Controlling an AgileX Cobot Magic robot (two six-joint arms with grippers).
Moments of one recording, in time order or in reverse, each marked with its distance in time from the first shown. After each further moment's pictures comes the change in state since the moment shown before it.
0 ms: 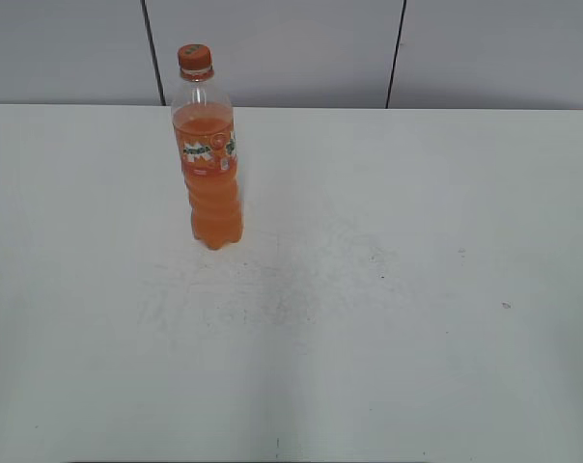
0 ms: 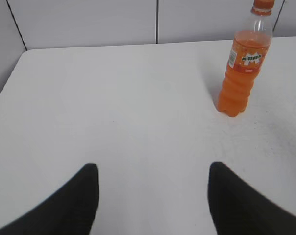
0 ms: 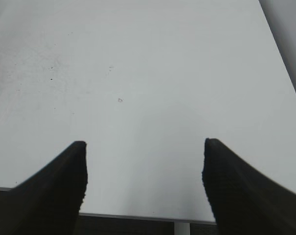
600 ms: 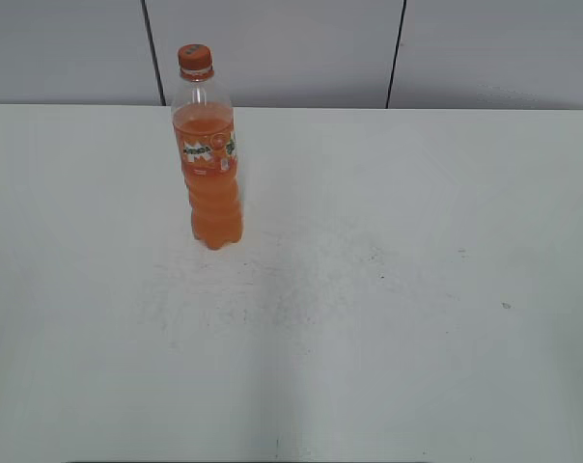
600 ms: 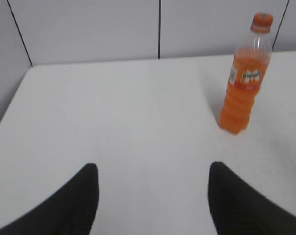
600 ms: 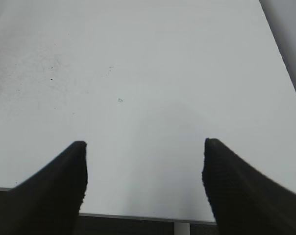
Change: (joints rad) left arm 0.000 0.032 -0.047 0.008 -0.113 0.012; right arm 0.000 0.000 0.000 0.000 0.000 0.000
